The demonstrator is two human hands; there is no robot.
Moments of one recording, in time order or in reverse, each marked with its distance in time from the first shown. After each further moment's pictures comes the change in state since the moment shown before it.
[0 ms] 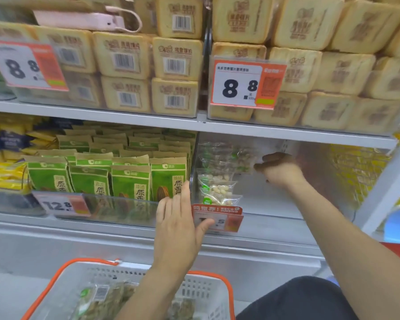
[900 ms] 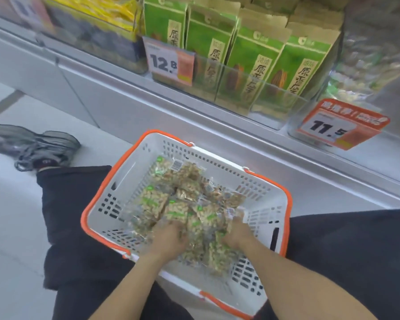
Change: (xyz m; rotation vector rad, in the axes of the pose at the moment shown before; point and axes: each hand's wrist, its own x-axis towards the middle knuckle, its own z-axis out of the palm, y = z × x) left_hand -0.294 -0.138 0.014 -0.322 -0.941 -0.859; right_hand -0.280 0.195 0.280 -0.637 -0.930 0.275
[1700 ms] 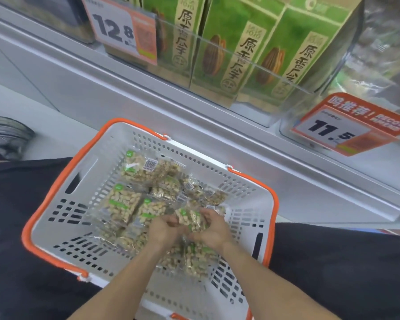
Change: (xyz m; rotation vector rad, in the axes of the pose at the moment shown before) left_hand 0.067 0.040 0.039 -0.658 0.096 -0.280; right_hand 0.020 -0.004 -0.001 0.519 -0.045 -0.205
